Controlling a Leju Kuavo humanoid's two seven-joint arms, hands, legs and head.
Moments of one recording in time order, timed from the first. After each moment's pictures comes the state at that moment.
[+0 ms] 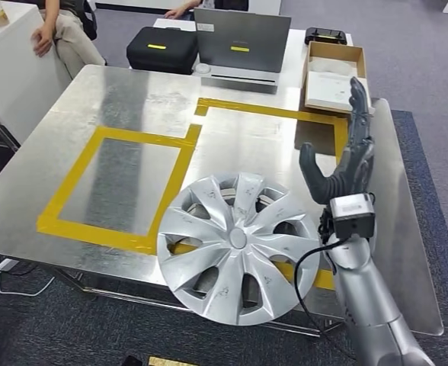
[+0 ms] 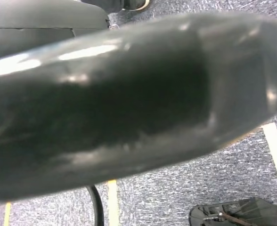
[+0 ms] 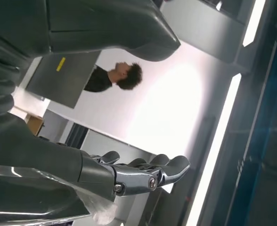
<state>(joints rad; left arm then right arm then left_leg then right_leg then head) -0.04 -0.08 -0.66 -0.15 0.21 0.56 -0.18 -0.44 0.01 0.34 -1.37 0.34 -0.34 -0.55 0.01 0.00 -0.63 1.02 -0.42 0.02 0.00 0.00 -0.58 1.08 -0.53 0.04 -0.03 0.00</state>
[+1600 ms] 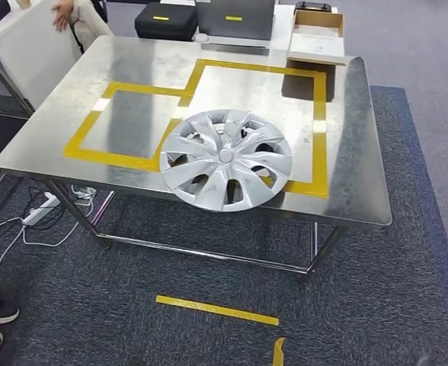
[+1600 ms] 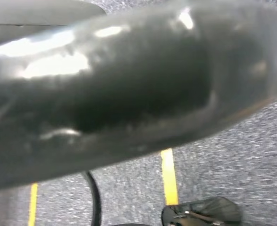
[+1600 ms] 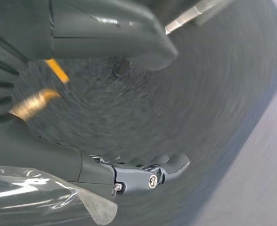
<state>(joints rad) -0.04 -0.09 -0.67 -0.15 0.25 0.56 -0.17 0.07 0.20 -0.76 -0.78 -0.15 -0.06 -0.46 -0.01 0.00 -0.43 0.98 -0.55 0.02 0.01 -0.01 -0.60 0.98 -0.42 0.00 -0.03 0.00</state>
